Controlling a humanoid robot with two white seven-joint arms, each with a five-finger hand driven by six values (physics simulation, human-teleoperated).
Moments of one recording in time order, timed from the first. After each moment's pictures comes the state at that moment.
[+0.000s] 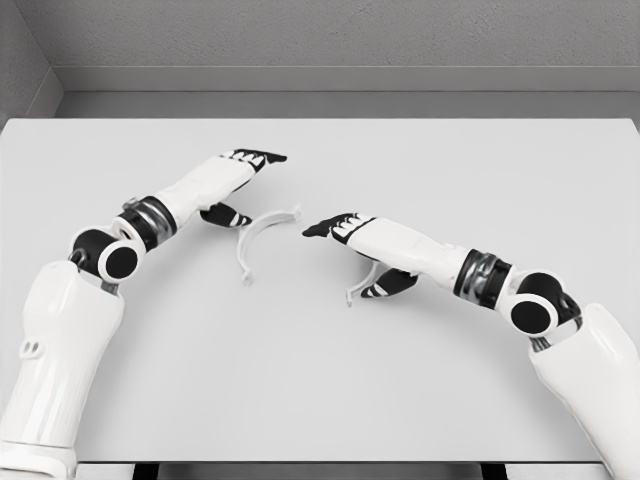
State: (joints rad) left arm -0.44 0.18 -0.16 -1.29 -0.82 -0.40 -0.48; right arm -0.30 -0.39 0.42 -1.59 0.43 -0.39 0.54
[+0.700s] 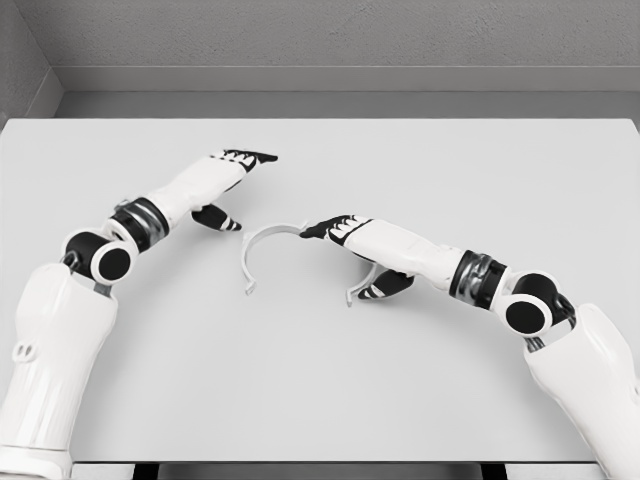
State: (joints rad) left arm -0.43 0.19 -0.15 -1.29 -0.82 -0.39 -0.48; right arm -0.31 -0.37 0.43 -1.57 0.44 -0.39 0.54
